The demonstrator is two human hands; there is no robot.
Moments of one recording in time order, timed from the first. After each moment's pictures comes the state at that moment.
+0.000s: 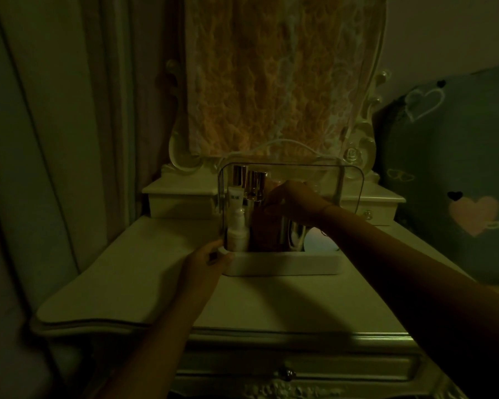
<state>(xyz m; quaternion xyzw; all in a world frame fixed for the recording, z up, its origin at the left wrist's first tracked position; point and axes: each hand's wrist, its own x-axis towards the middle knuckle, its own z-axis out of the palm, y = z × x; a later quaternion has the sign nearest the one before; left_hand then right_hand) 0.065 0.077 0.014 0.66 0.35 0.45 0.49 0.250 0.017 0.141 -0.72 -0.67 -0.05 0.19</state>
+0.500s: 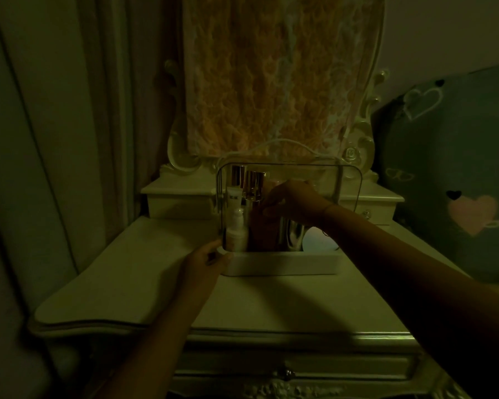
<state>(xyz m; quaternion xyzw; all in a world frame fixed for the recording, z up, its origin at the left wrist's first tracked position) 0.066 0.074 0.016 0.66 0.34 0.45 0.49 0.249 0.012 0.143 -0.70 -0.68 -0.03 0.20</state>
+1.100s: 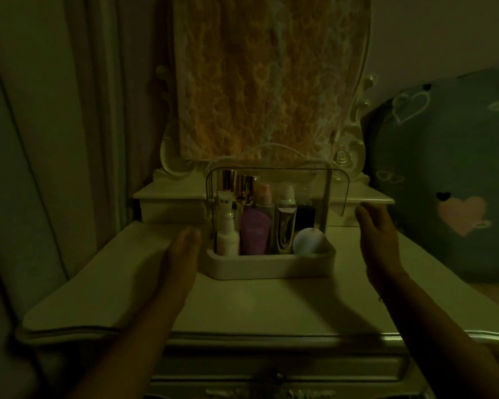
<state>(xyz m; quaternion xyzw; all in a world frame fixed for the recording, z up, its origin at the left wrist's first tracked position) 0.064 0.085 0.032 0.62 0.39 0.51 0.45 0.305 -0.083 0.077 -0.64 -0.32 0.01 0.70</state>
